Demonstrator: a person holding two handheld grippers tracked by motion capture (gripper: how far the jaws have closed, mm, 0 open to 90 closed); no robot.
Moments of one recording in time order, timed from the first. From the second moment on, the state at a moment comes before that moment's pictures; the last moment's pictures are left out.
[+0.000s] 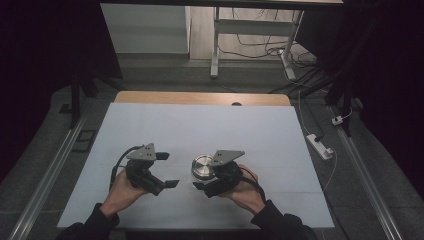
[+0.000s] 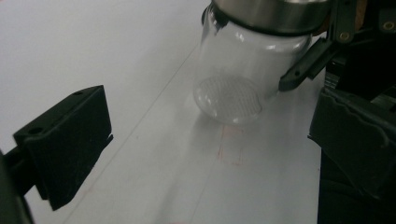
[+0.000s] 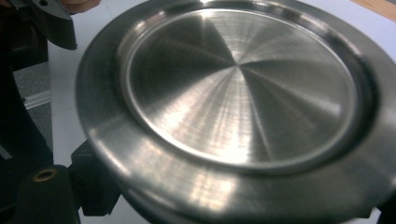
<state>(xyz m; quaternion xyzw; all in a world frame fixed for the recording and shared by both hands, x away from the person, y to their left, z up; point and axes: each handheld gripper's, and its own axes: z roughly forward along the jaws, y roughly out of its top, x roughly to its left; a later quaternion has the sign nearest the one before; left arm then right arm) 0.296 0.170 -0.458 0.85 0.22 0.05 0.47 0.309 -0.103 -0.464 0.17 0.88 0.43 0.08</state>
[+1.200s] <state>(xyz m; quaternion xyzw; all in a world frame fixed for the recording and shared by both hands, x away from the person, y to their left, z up) 0.326 0.105 -0.442 0.88 -0.01 -0.03 0.47 0.307 -0.098 -0.467 0.06 0.90 0.42 0.03</state>
